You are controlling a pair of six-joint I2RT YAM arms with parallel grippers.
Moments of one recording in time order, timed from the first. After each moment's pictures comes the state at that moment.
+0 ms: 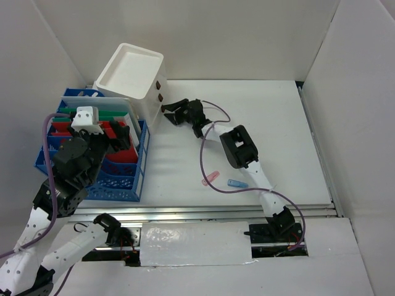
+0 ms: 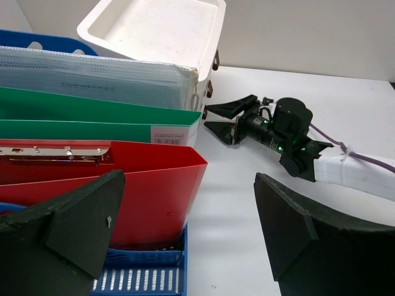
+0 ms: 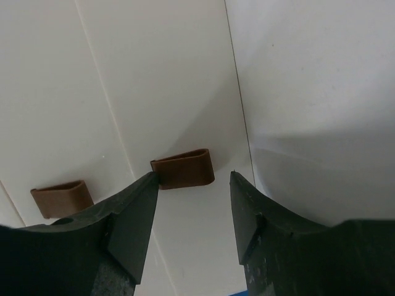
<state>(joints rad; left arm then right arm) -0.50 0.67 1.10 -0.54 -0.47 -0.21 0.55 2.72 2.02 0.50 -0.23 1.62</state>
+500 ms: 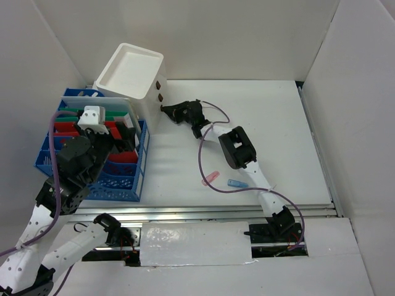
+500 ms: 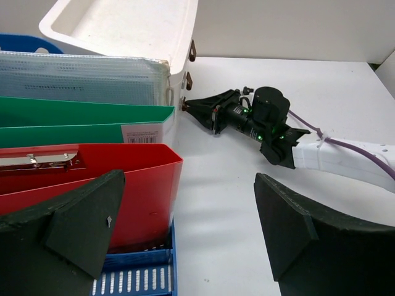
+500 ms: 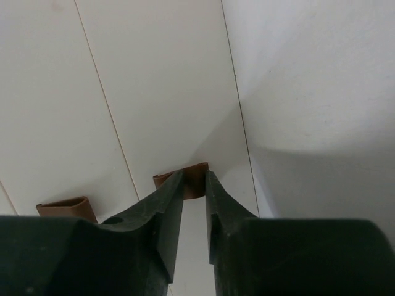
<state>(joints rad) -0.50 0.69 1.09 -0.53 -0.37 -0.21 0.55 2.78 2.09 0.53 -0.19 1.66</state>
